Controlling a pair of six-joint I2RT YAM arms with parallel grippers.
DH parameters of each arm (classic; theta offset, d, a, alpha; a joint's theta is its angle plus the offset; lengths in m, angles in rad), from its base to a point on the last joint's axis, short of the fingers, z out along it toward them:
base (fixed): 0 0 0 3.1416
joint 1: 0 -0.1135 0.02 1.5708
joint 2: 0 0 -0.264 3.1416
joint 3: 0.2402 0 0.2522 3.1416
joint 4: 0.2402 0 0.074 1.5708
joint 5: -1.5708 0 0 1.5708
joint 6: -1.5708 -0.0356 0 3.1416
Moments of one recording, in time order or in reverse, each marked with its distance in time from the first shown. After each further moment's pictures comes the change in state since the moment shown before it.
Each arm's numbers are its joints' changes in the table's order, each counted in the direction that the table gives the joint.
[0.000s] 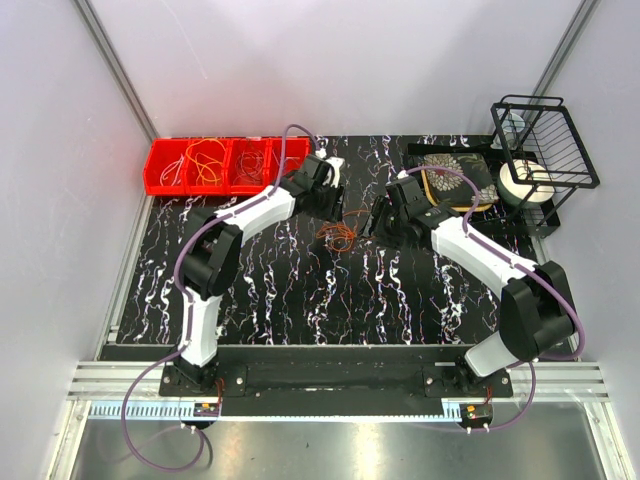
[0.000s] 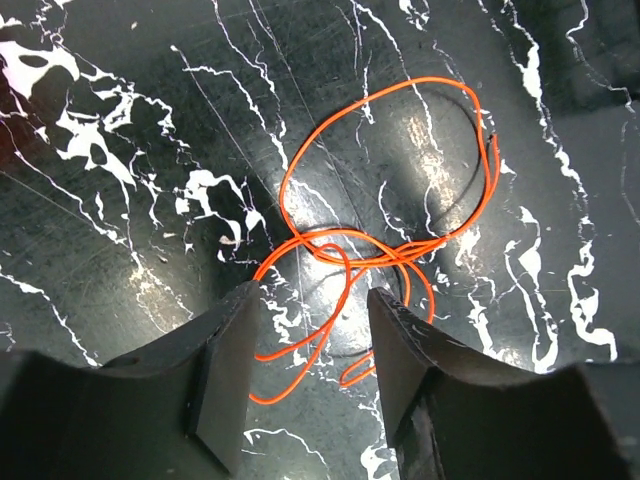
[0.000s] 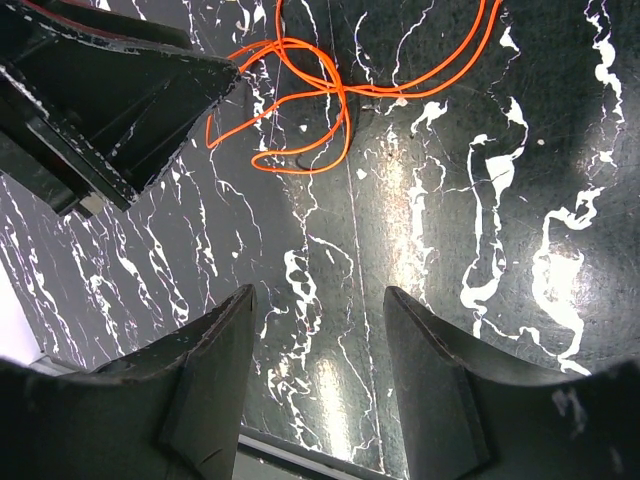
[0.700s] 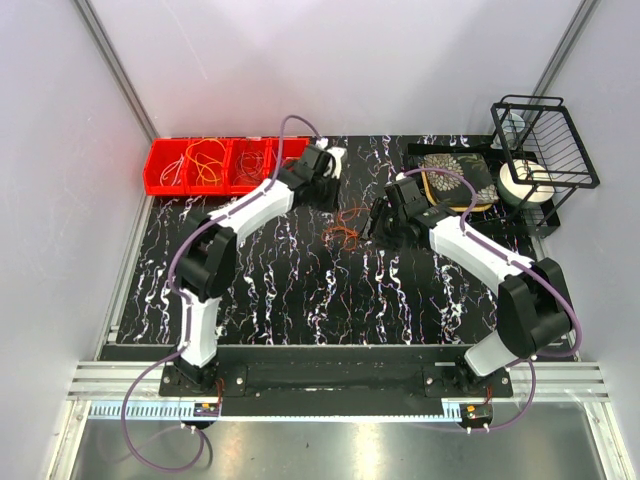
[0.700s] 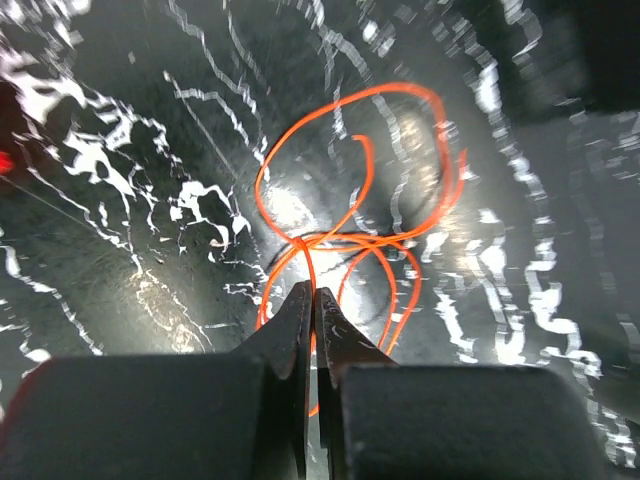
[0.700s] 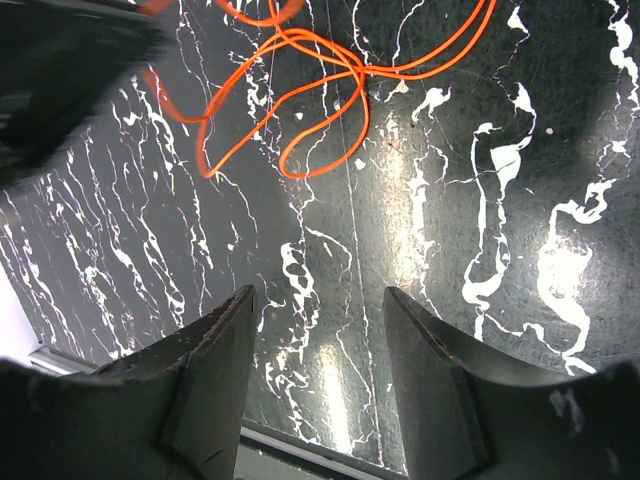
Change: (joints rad) left arm 0.005 -0.005 0.080 0.078 -0.013 -0.002; right arm 0.001 0.020 0.000 0.006 0.026 0.000
